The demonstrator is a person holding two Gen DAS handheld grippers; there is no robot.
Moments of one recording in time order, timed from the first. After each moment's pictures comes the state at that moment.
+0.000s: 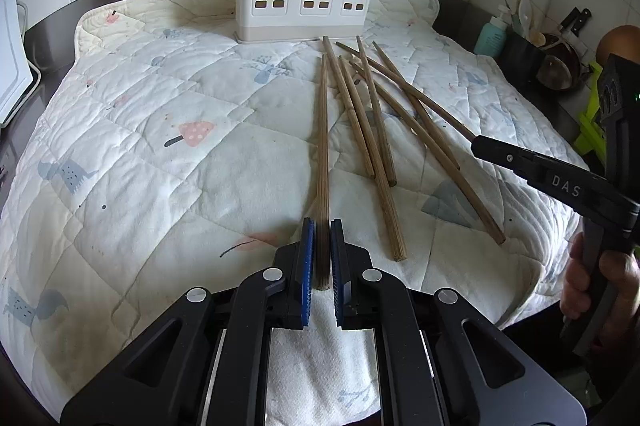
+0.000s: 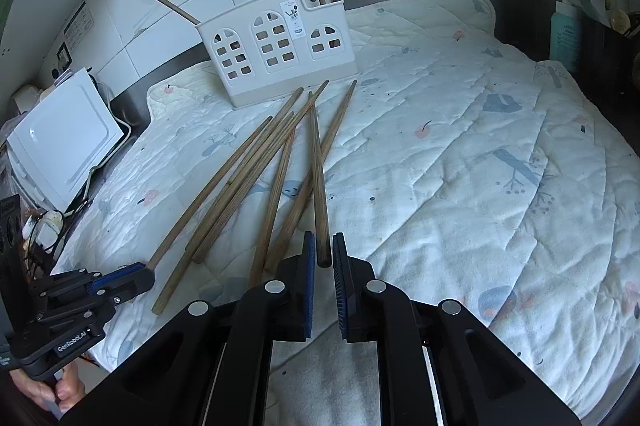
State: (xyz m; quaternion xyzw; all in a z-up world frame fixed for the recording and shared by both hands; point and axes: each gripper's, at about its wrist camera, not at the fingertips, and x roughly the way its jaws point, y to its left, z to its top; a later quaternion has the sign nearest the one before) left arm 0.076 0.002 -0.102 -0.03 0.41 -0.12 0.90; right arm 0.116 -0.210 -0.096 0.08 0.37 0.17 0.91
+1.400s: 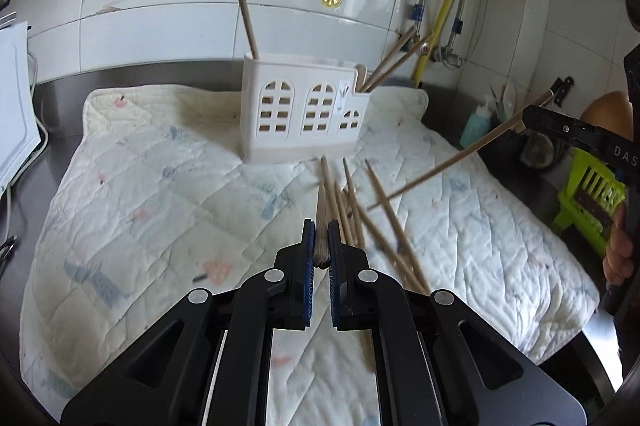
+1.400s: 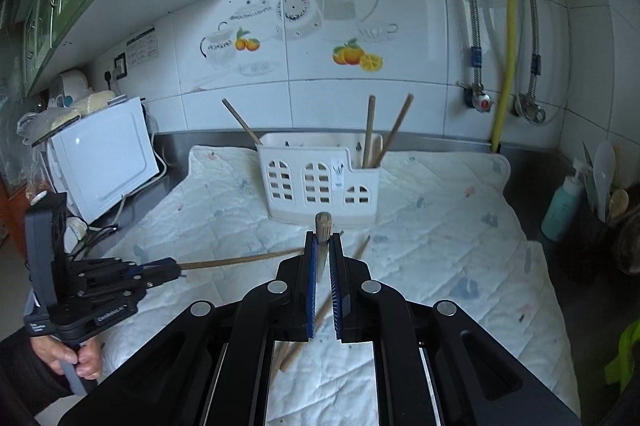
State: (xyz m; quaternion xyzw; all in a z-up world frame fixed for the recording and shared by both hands) left arm 0.094 0.016 -0.025 -0.07 0.28 -0.13 0.95; right arm 0.113 -0.221 0.059 -0.02 0.24 0.23 0.95
